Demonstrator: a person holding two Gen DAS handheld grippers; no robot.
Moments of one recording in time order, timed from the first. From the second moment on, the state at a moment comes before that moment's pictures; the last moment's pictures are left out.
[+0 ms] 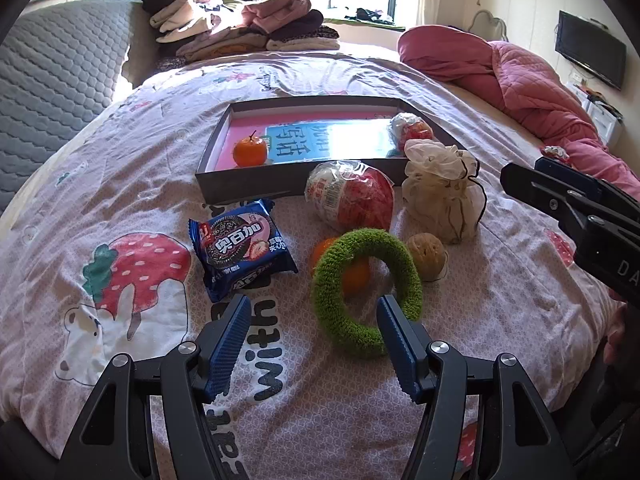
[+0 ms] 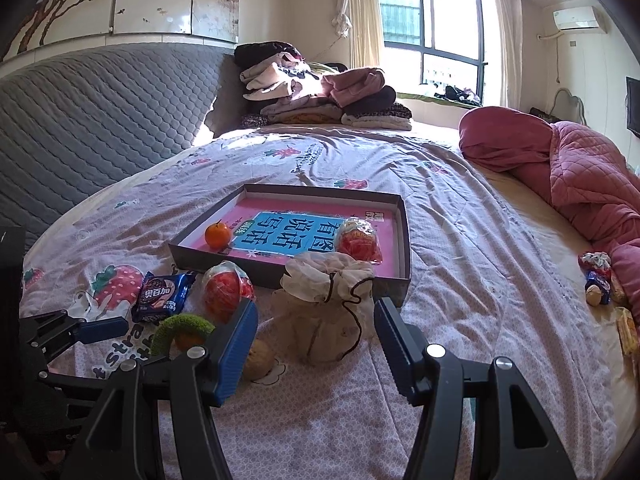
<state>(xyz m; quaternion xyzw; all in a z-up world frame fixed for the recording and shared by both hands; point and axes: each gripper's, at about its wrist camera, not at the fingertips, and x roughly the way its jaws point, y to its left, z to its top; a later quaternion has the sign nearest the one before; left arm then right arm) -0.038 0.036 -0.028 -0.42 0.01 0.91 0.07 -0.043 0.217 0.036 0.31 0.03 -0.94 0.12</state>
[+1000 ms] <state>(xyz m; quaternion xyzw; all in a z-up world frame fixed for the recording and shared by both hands) -0.053 0.030 -0.051 -0.42 0.00 0.90 0.09 -0.107 0.237 -0.019 0.36 0.01 -0.93 0.07</state>
